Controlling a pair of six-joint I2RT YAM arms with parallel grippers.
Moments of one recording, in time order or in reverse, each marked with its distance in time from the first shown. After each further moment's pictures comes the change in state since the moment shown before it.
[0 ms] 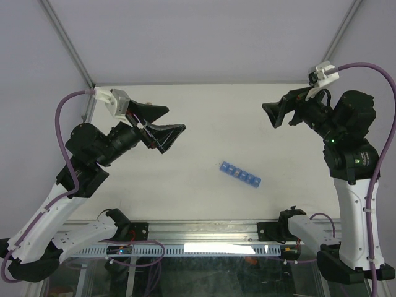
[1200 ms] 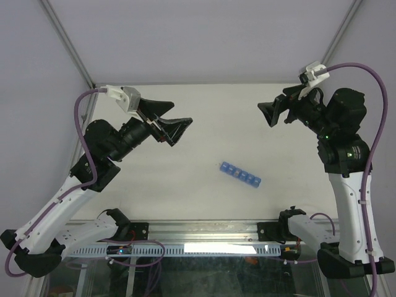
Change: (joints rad) left arm 0.000 0.067 -0.080 0.151 -0.055 0.020; right arm 0.014 0.023 -0.074 0.089 -0.048 -0.083
